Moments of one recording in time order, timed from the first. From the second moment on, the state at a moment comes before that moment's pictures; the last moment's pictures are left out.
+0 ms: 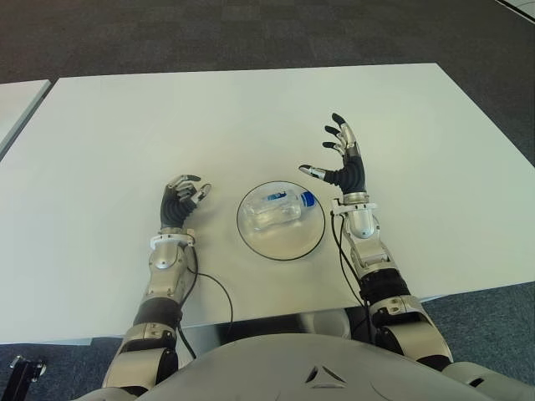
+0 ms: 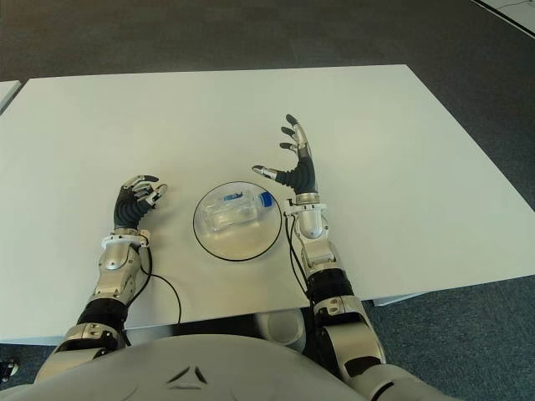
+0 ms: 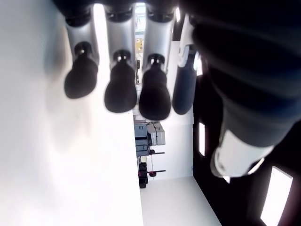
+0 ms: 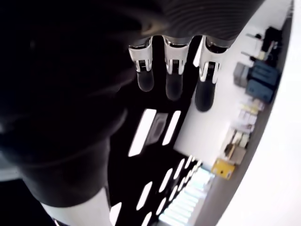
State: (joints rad) left arm -0.05 0.10 0.15 0.63 -0.04 -0.51 0.04; right arm -0.28 -0.08 0.04 0.55 -0.17 -0.59 -0.18
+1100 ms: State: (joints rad) left arm -0.05 0.10 0.15 0.64 -0.05 -0.53 0.02; right arm -0.43 -0.01 -0.20 0.95 0.15 -0.64 0.05
